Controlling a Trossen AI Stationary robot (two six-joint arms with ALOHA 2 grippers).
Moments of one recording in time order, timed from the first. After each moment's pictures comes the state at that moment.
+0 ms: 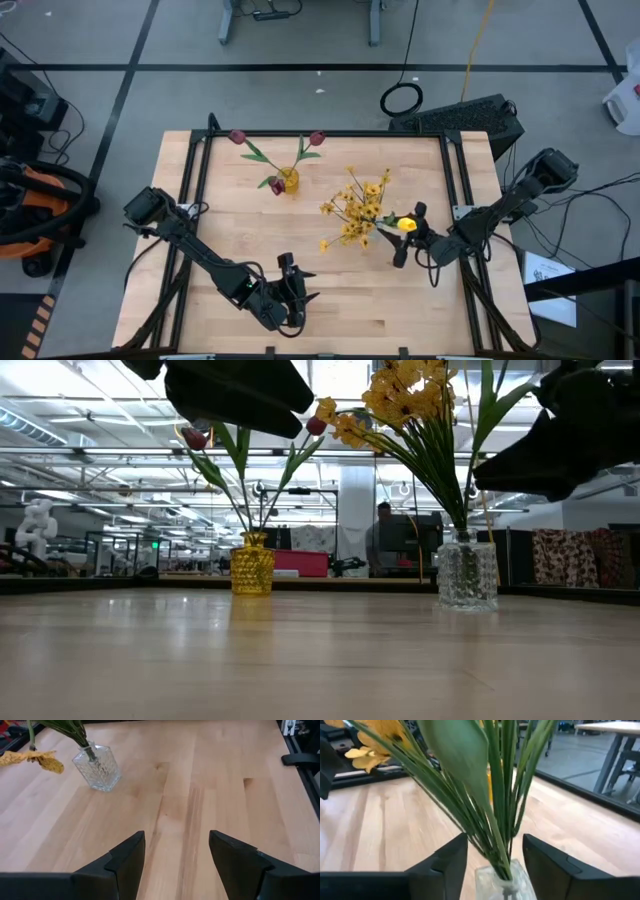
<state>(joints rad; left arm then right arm) -0.65 1.81 1.16 -0.10 -0.71 -0.45 0.60 1.13 0.27 0.44 1.01 0.45</state>
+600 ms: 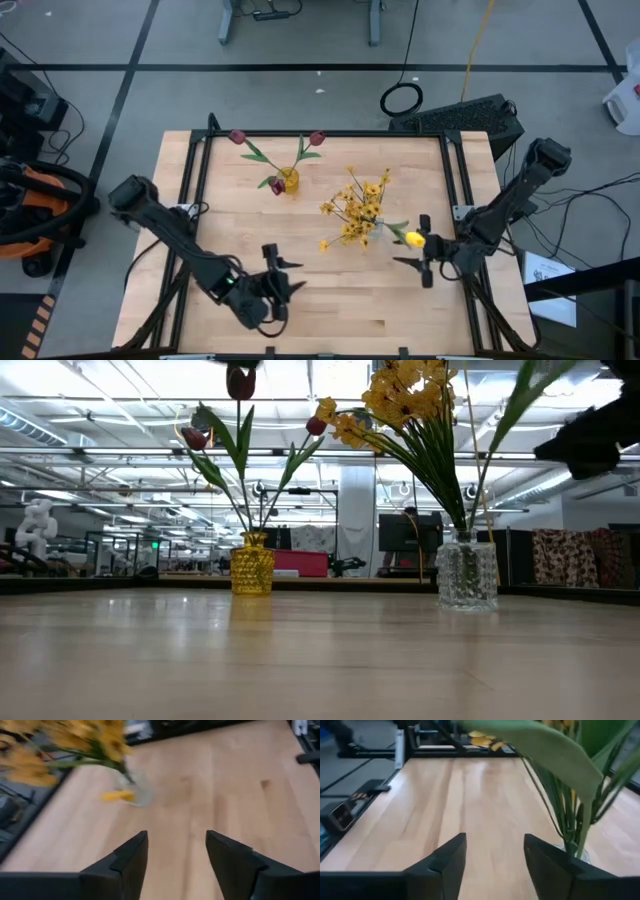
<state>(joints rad) -0.69 1.65 1.16 -0.29 -0.83 -0.34 0.83 0.88 0.27 0.19 0.84 0.39</state>
